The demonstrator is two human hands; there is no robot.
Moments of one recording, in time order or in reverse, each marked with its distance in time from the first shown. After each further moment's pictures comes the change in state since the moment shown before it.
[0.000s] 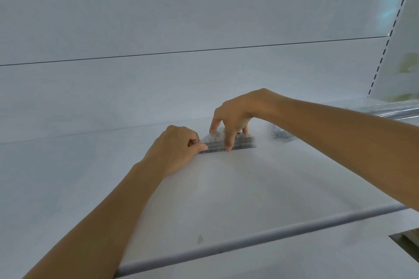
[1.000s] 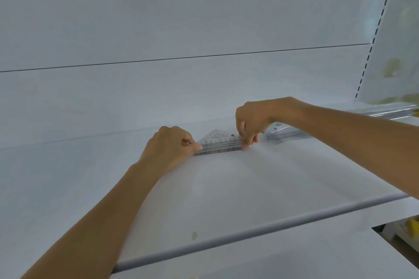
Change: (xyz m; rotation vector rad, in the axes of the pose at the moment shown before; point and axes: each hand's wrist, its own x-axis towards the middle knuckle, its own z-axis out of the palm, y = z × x) left_hand -0.002 0.002 -0.004 -0.077 0.038 -0.027; right_hand -0.036 0.036 0.015 0.070 0.024 0.090
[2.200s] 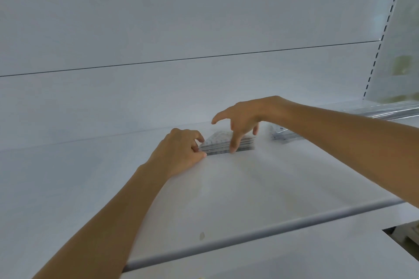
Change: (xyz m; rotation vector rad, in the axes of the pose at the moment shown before) left_hand -0.004 0.007 -0.001 0.058 -0.053 0.055; right_hand 0.014 -0.028 -0.007 0.137 0.004 0.007
